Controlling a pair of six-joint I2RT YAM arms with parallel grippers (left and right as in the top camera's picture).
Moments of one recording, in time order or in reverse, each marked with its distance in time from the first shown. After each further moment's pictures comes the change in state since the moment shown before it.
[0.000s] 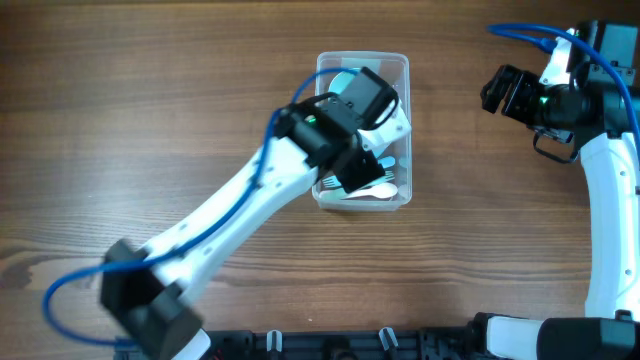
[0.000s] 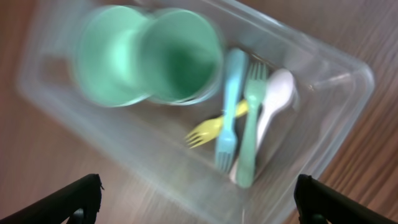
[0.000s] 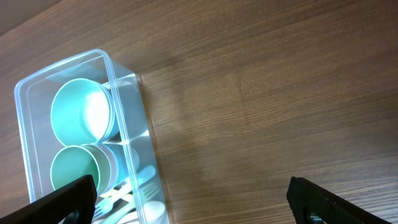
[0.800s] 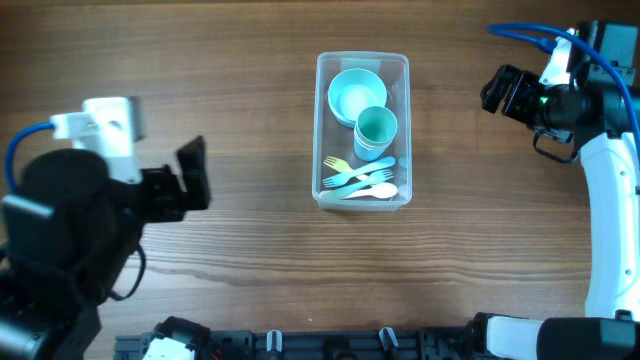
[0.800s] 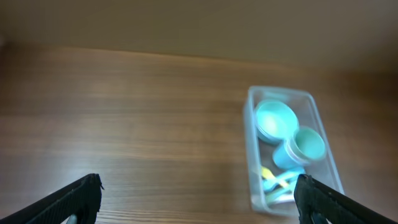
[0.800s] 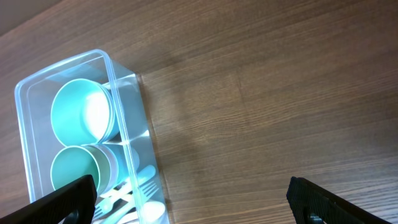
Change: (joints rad) left arm 0.421 -0.760 0.005 -0.246 -0.100 -0.658; right arm 0.000 0.000 0.000 0.000 0.000 0.000
